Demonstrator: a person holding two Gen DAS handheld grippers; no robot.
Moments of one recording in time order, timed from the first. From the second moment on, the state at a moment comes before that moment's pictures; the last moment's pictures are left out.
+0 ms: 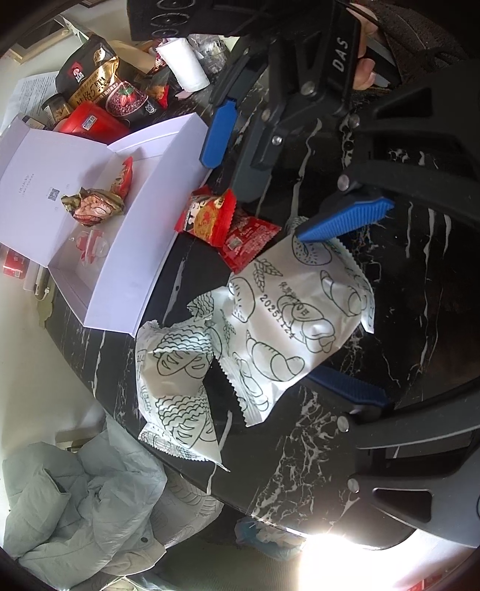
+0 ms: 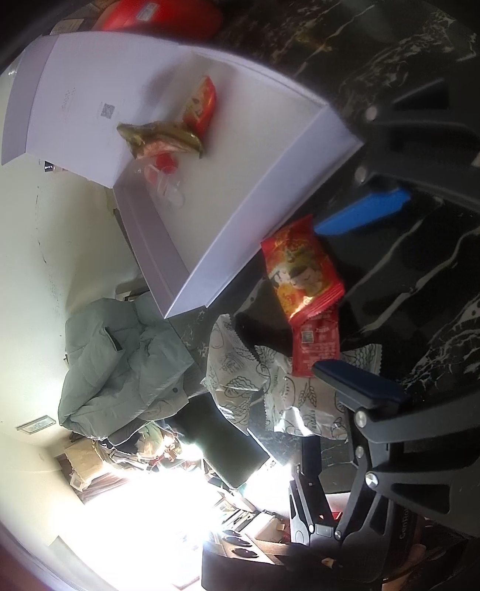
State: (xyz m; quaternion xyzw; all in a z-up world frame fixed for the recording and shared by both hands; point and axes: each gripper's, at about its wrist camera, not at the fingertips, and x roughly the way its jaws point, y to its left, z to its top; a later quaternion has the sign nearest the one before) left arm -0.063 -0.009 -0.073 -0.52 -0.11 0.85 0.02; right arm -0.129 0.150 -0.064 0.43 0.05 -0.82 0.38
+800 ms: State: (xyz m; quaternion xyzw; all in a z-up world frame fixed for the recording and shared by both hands) left arm -0.083 0.001 -0.084 -0.52 -0.10 0.85 0.02; right arm -0.160 0.137 -0.091 0.48 0.04 -0.80 0.36
